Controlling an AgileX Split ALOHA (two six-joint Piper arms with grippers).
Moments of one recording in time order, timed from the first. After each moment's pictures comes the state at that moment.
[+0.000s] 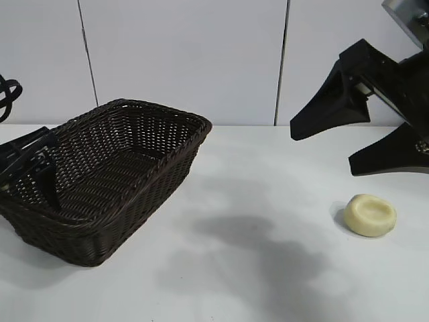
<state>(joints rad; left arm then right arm) -0.28 1.64 -0.75 -0.22 0.49 -0.85 0.16 1.33 -0.67 1.07 0.58 -0.75</state>
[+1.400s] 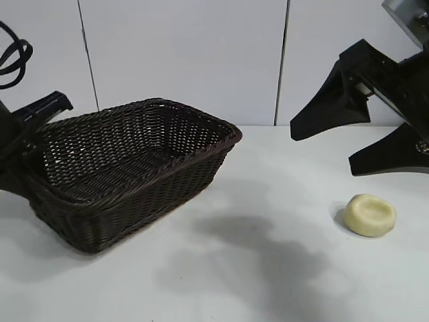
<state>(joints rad) -0.28 1.64 -0.95 -0.26 0.62 -0.81 0.16 1.33 -0.67 1.07 0.58 -0.75</state>
